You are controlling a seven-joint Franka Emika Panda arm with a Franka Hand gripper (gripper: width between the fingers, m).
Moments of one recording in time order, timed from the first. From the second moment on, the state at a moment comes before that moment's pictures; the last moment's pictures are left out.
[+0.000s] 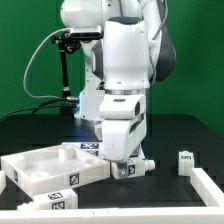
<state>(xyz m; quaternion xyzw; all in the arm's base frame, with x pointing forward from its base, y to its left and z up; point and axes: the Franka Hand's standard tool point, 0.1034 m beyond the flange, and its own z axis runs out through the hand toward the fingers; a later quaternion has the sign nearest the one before) 0.470 0.029 0.007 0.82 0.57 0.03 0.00</state>
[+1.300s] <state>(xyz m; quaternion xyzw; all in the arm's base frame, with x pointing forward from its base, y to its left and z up) 0.422 0.095 0.064 0.85 0.52 0.07 0.01</state>
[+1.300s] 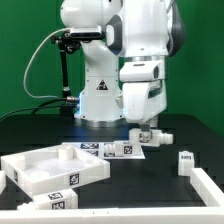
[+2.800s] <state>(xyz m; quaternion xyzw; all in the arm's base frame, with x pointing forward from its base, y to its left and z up) 0.376 0.124 0.016 0.81 0.58 0.10 0.00</state>
